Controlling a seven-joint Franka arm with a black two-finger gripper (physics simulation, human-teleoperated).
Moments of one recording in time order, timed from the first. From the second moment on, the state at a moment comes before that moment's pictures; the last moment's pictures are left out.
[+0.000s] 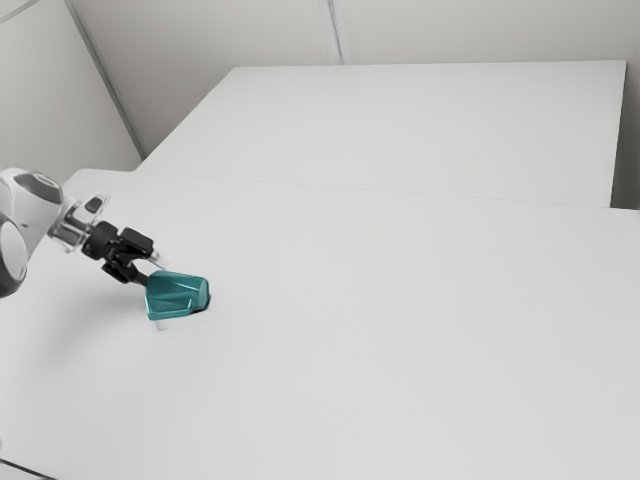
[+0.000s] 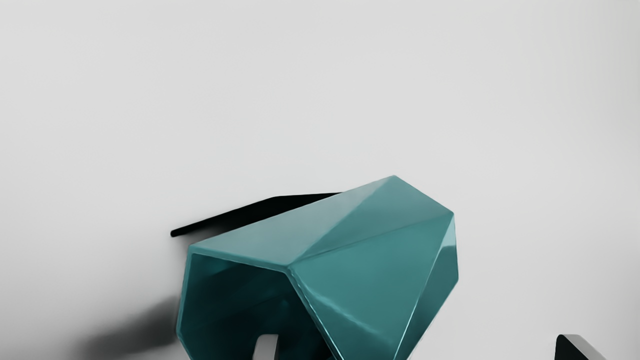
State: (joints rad) arm 0.26 0.40 0.37 -1.84 -0.82 1.68 0.89
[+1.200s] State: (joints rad) arm 0.22 0.36 0.27 -1.87 -0.91 1.69 0.99
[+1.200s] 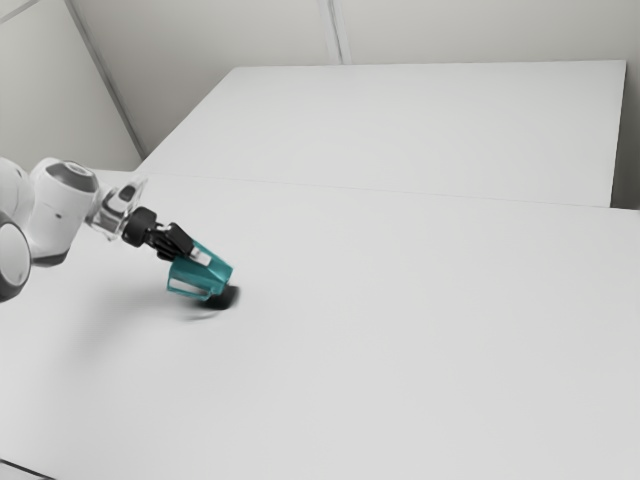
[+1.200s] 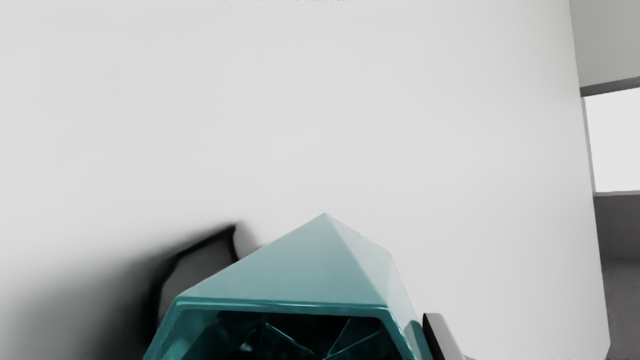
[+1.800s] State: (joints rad) arm 0.04 0.12 0.17 -1.91 -0.43 1.80 0.87
